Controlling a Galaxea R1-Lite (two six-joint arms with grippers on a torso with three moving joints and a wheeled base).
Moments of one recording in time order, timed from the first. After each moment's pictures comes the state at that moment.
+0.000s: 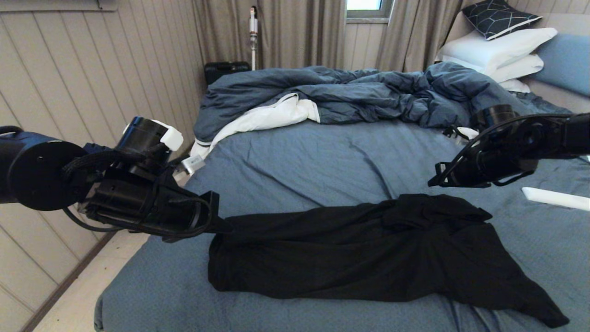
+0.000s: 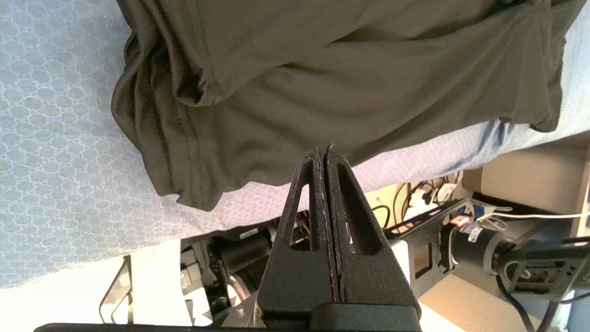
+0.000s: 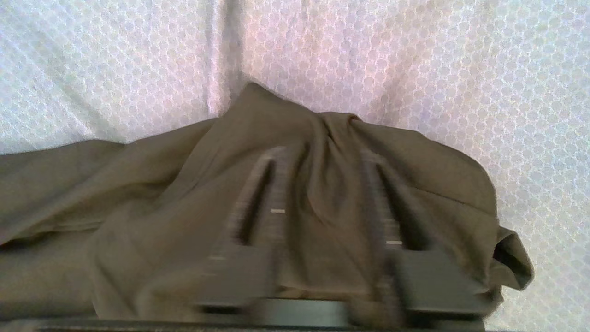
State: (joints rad) left arm -0.44 1.70 -1.15 0.35 -0.38 -0.47; right arm -0.10 2.03 -1.60 0.37 0.13 -0.03
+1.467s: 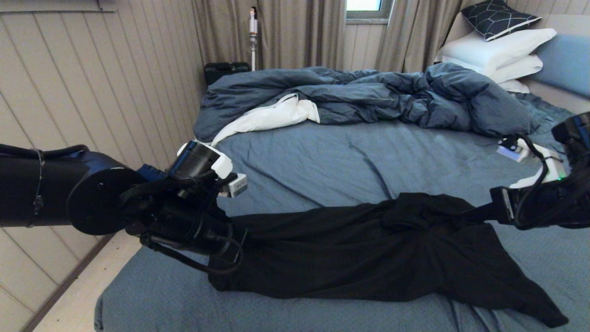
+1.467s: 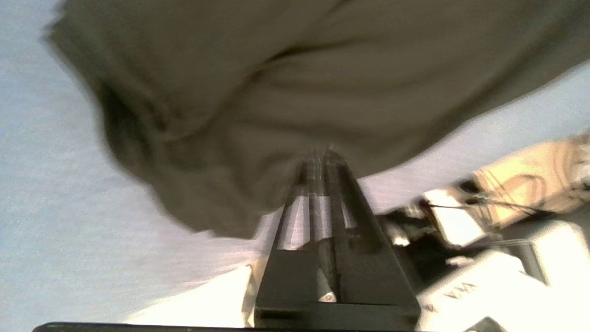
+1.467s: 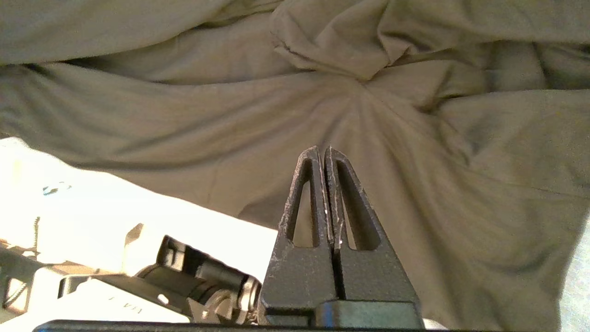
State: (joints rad) left arm -0.63 1.77 -1.14 0.33 -0.08 -0.16; right arm -0.12 1.54 -1.13 0.46 0.43 -0.04
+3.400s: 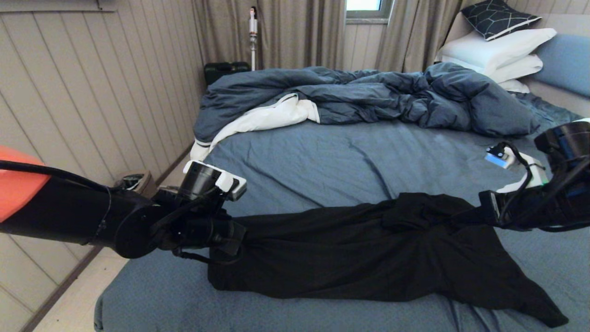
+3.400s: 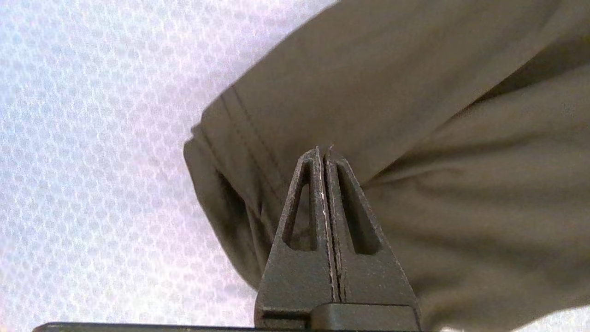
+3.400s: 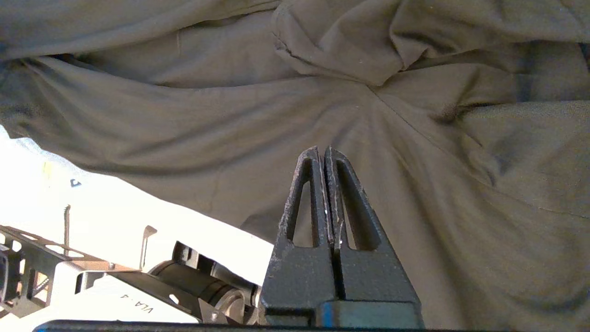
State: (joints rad) left arm -0.56 1.89 -0.98 -0.11 0.10 0.03; right arm -0.13 1.61 -1.11 0.40 0.50 -0.03
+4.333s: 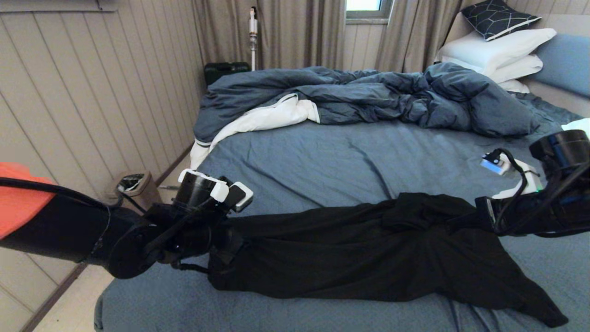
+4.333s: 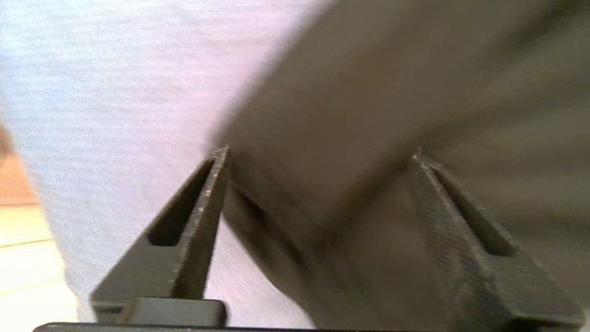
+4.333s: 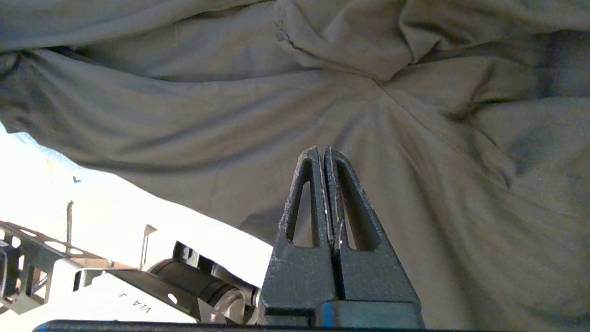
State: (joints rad) left arm -0.56 1.90 -0.87 -0.31 0.15 0.29; right arm -0.13 1.62 -1.06 0.35 0.51 -0.03
